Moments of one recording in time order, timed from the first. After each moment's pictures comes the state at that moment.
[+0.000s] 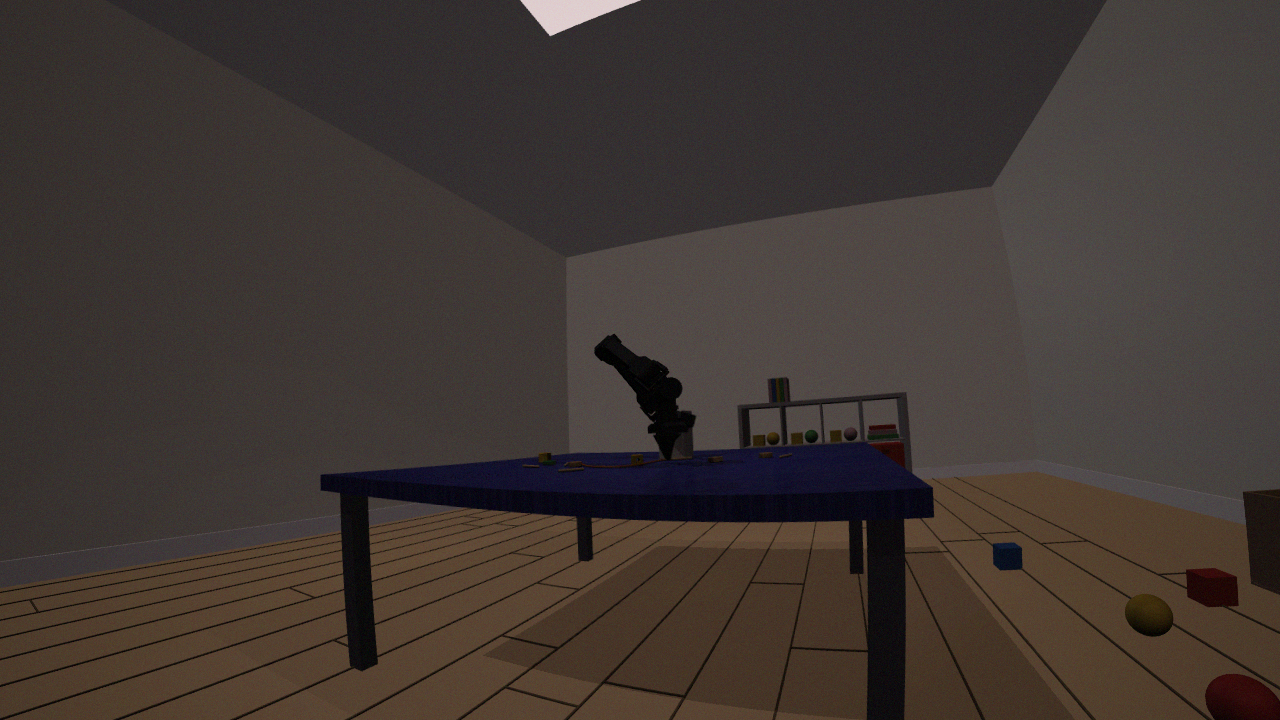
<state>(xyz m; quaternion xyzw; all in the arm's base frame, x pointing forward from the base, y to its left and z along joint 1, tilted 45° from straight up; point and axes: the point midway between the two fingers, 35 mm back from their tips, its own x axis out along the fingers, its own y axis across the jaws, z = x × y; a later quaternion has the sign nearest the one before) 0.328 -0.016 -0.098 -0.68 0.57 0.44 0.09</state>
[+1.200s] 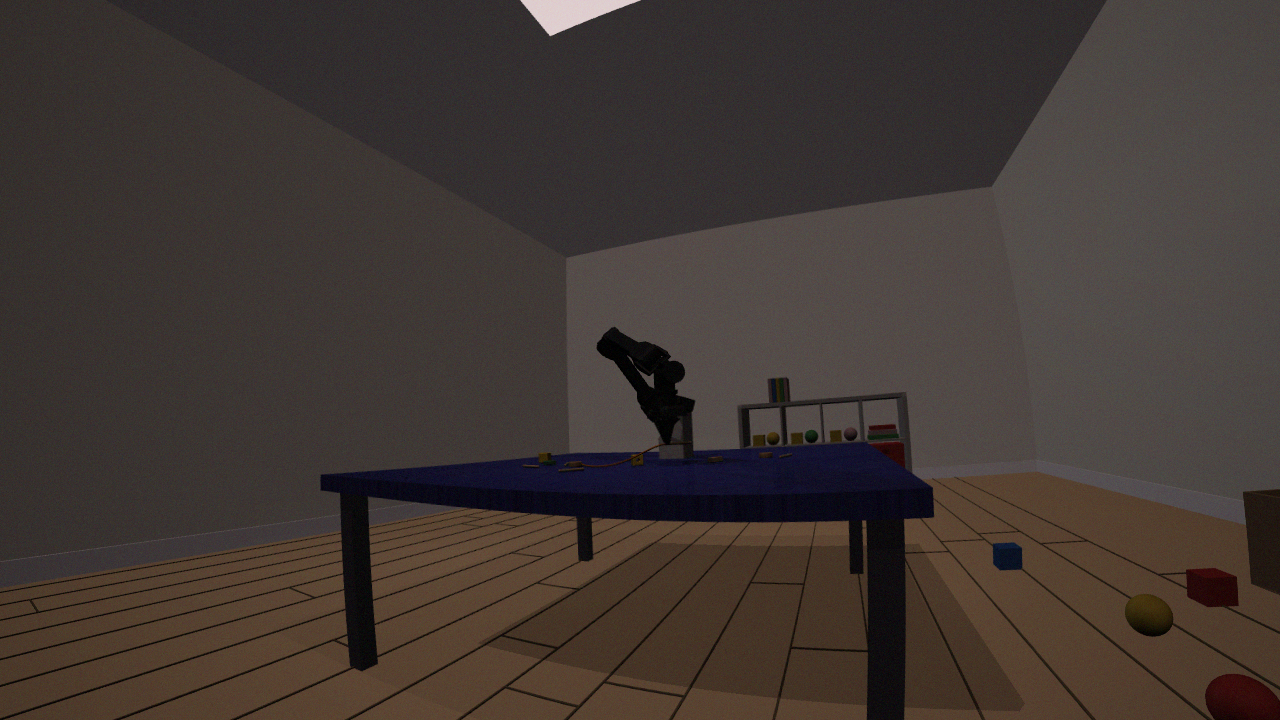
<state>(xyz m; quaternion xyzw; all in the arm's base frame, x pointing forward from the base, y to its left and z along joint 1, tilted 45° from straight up) 0.330 0.014 -0.068 -0.68 0.57 0.44 0.09</state>
